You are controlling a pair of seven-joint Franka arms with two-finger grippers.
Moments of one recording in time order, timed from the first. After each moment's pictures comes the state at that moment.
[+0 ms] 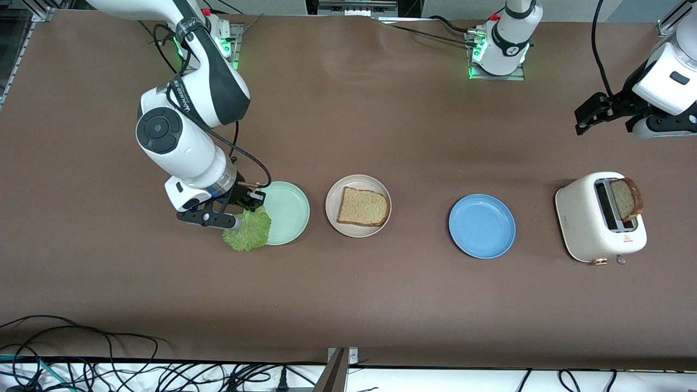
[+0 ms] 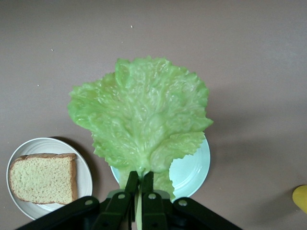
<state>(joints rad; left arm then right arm) -0.08 -0.04 -0.01 -1.62 0.05 1.57 -0.15 0.30 0.44 0.14 -1.56 0.01 2.08 0.59</state>
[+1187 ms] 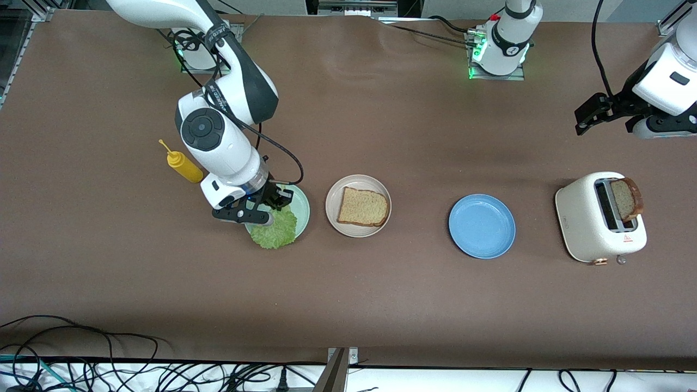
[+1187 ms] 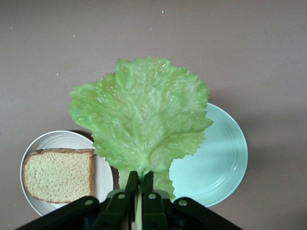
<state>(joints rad) -0.08 -0.04 -0.01 -1.62 0.05 1.57 -0.15 0.37 0.49 0.14 -1.56 0.00 2.17 0.64</state>
